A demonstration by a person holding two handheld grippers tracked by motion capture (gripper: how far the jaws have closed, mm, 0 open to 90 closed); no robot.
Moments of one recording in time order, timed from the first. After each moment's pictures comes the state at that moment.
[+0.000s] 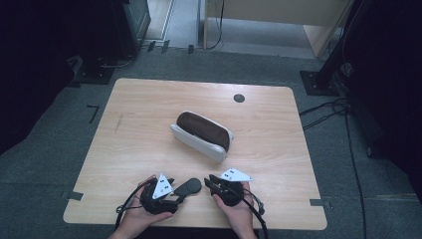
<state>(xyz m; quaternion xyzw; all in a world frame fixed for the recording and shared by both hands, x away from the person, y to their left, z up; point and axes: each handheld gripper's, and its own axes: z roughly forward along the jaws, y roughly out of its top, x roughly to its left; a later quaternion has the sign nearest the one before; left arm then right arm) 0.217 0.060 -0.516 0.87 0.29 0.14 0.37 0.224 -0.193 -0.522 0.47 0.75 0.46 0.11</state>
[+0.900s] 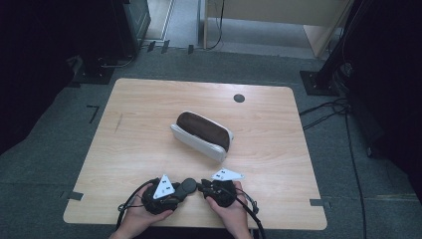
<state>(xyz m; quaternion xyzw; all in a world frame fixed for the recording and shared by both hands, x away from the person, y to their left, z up) 0.219 0.059 -0.516 0.88 0.26 0.11 0.38 0.227 -0.175 -0.525 0.45 0.77 0.45 0.06</state>
